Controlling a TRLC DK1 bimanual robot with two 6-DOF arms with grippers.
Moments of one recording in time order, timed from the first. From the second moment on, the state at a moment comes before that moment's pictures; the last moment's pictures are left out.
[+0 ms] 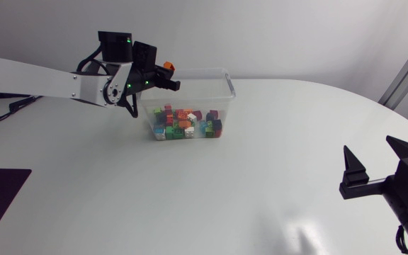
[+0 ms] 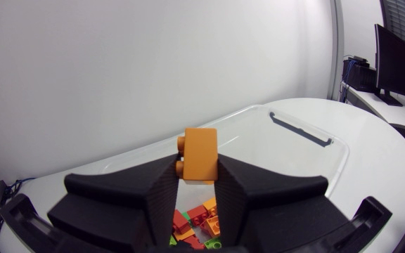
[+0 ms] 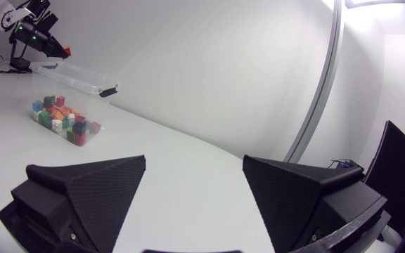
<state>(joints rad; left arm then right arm) -0.30 1.97 1.33 0.35 0.11 0.15 -0.12 0.35 0.11 0.16 -0.06 -0.37</state>
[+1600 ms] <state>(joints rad) -0.30 1.00 0.67 0.10 -0.01 0.23 -0.07 0.05 0.03 -0.01 0.05 -0.40</state>
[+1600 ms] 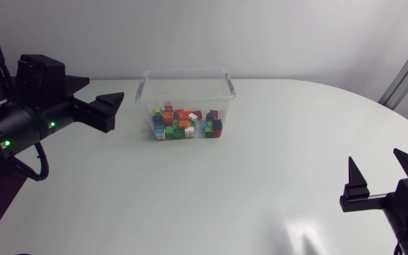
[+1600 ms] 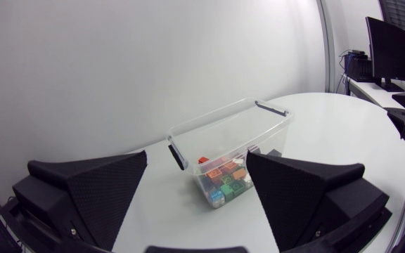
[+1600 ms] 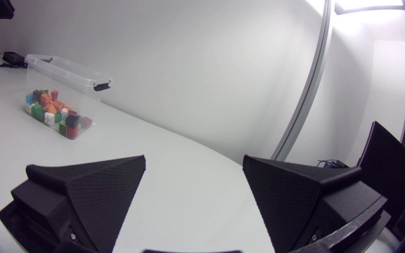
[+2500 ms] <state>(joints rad) -0.21 0.54 0.27 0.18 -0.04 0.26 -0.05 0.06 0.03 -0.01 0.05 -0.38</state>
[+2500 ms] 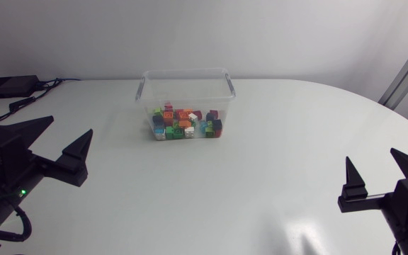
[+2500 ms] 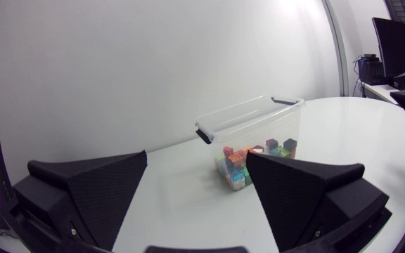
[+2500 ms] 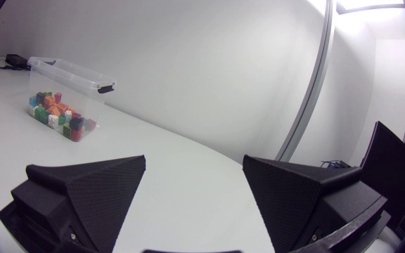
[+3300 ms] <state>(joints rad) -0.03 0.13 0.07 0.01 0.01 0.07 -0.01 0.06 0.03 -0.01 0.01 -0.08</state>
